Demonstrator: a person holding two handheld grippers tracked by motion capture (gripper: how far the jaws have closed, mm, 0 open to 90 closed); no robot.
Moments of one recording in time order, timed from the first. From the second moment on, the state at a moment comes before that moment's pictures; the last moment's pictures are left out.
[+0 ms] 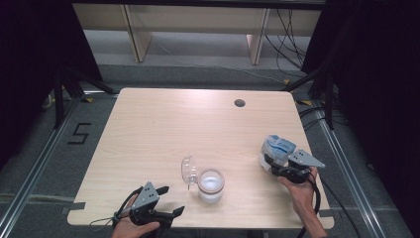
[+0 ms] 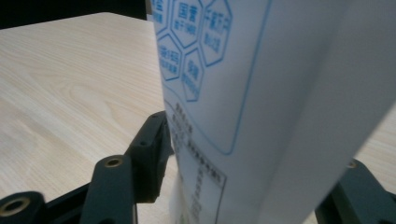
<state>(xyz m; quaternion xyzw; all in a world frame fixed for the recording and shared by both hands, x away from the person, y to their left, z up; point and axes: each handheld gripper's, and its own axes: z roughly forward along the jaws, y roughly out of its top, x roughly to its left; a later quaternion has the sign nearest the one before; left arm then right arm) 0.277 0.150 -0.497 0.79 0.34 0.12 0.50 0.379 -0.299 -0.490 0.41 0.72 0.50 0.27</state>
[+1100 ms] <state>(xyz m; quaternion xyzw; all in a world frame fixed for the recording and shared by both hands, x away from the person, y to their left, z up) 0.288 0.153 -0.490 0.77 0.37 0.12 0.52 0.312 -0.310 -0.482 0.43 0.75 0.44 0.24</state>
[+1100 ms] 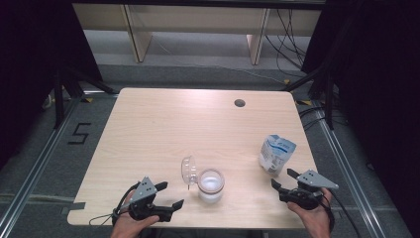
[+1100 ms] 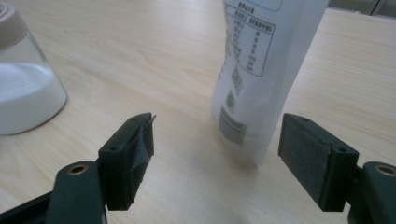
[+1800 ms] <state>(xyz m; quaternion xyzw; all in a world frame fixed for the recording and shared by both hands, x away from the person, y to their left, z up) 0.309 0.151 -0.477 0.76 0.40 0.12 0.50 0.294 -0.295 -0.486 0.41 0.77 0.44 0.21</state>
